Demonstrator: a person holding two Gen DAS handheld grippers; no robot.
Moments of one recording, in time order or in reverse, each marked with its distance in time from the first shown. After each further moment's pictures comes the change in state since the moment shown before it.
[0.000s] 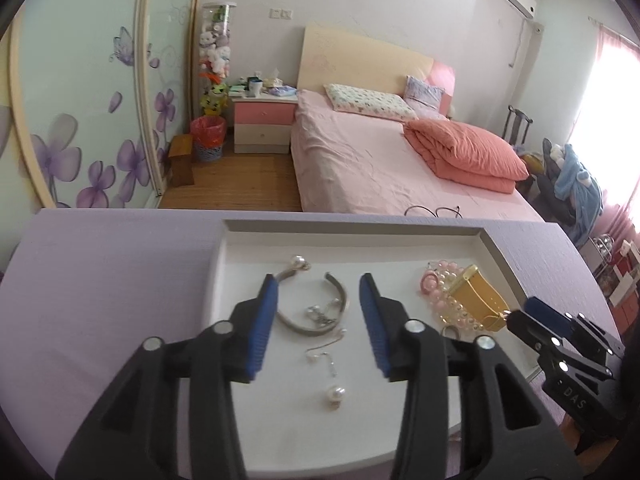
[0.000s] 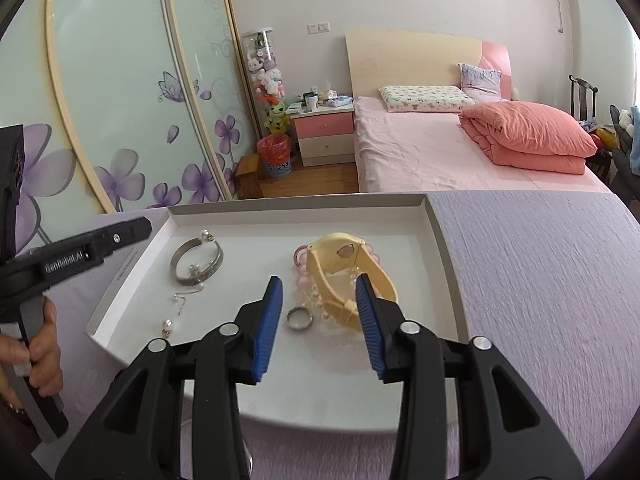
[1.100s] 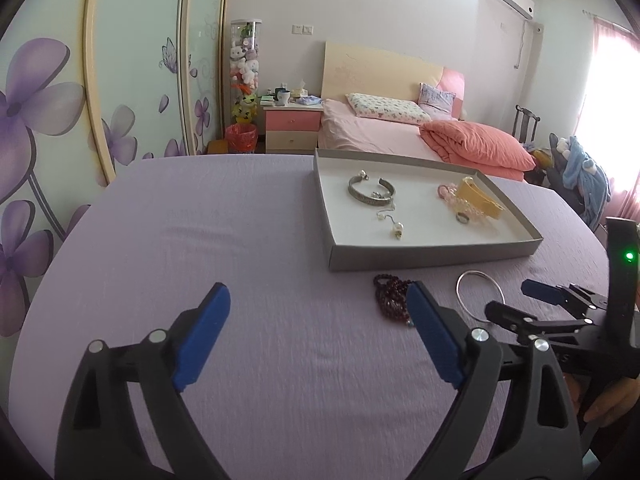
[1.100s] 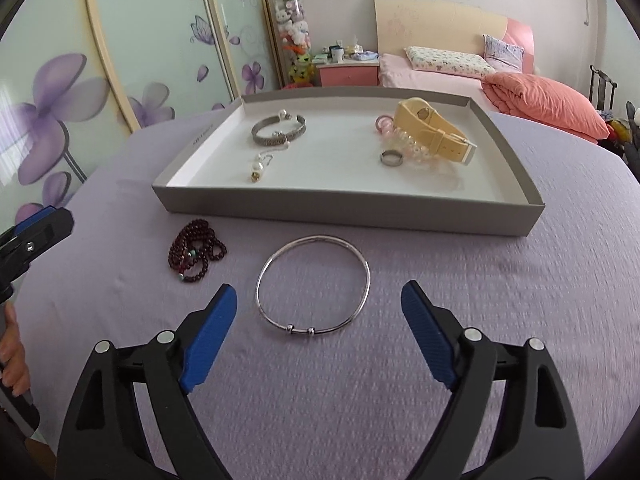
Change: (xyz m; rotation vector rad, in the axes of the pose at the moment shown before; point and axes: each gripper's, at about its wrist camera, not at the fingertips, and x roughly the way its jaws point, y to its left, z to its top) left arm -0.144 0.056 -0.134 0.025 -0.049 0.073; right arm -0.035 0.075 -0.096 -0.069 0.180 0.005
